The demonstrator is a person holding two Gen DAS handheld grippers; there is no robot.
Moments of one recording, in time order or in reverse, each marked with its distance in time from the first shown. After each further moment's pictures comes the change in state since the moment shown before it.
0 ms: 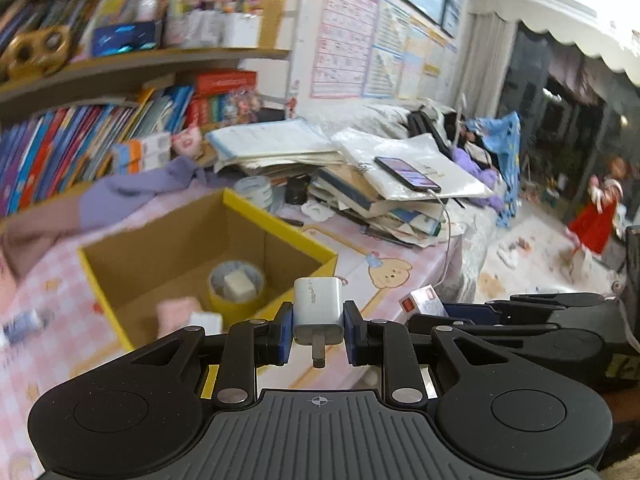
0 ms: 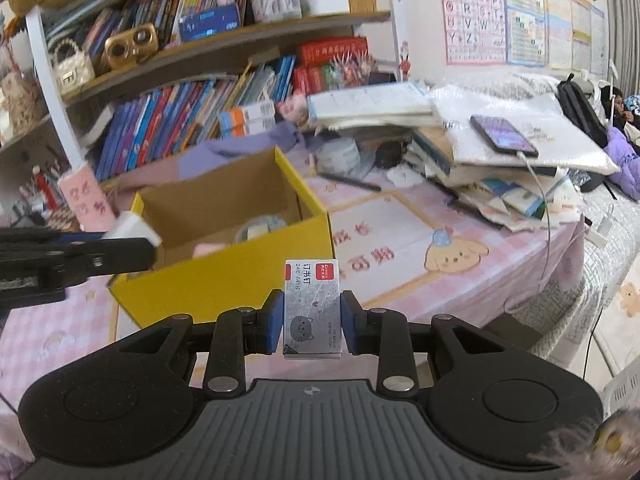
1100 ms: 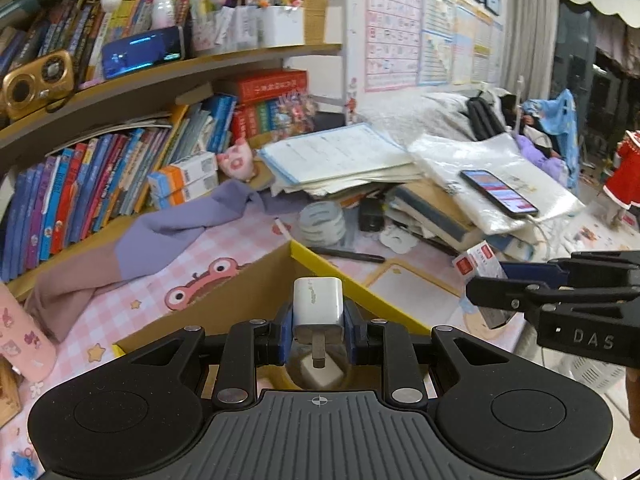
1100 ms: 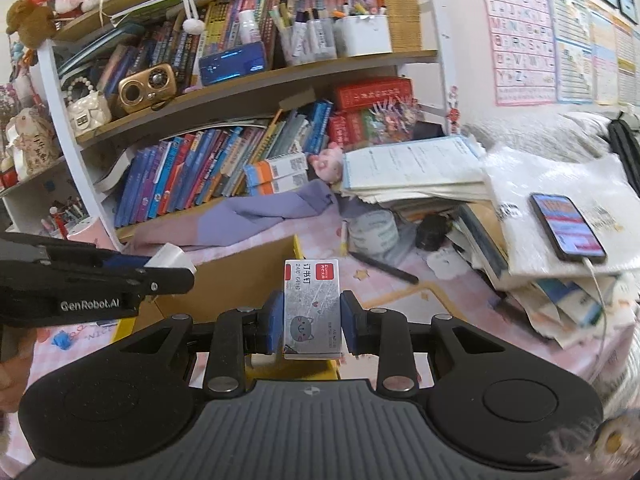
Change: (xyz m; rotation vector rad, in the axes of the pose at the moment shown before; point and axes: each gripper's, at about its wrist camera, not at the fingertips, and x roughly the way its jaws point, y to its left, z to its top) left arm 0.082 0.052 0.077 0.020 0.040 0.211; right arm 0.081 -0.023 0.108 -0.076 -0.076 0.162
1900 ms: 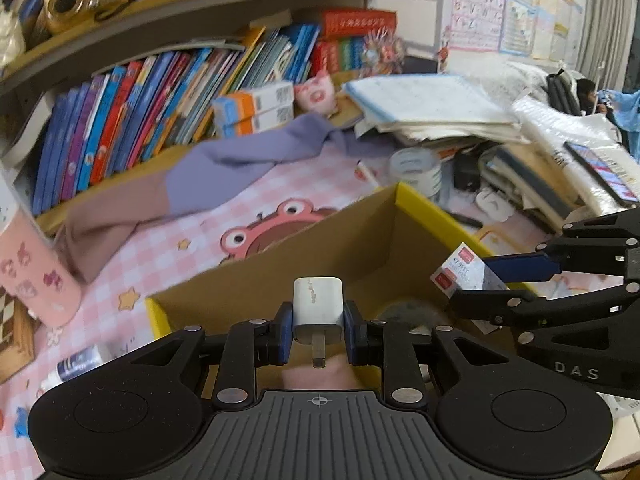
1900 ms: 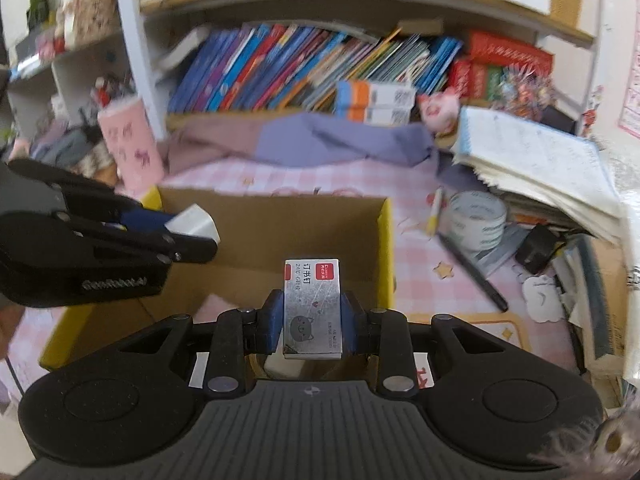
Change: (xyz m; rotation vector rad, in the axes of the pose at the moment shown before) left arm 0.069 0.055 -0.021 -0.119 0.169 0.158; right arm 0.136 0.038 0.010 -0.318 0.277 0.182
